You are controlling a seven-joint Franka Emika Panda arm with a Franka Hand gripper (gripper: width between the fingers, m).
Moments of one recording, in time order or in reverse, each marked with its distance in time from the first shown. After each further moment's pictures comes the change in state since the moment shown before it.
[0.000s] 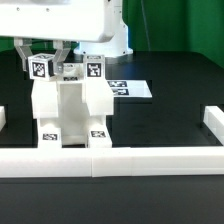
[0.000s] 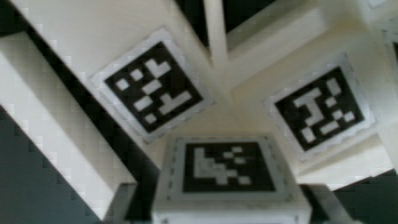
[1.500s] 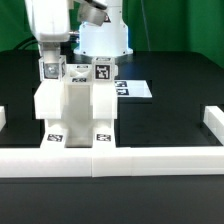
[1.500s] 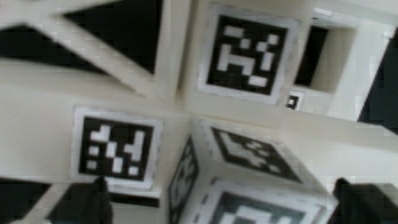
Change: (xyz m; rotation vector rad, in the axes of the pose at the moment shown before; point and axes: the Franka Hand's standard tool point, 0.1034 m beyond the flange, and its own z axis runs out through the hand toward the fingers) arm -0.005 -0.006 -0.001 0.030 -0.026 0.856
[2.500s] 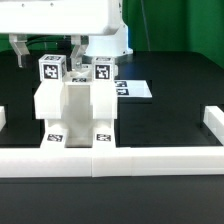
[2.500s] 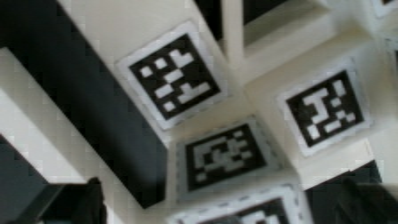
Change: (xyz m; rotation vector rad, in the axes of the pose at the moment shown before) arm 0.000 -0.001 -0.004 -0.002 0.009 -0.873
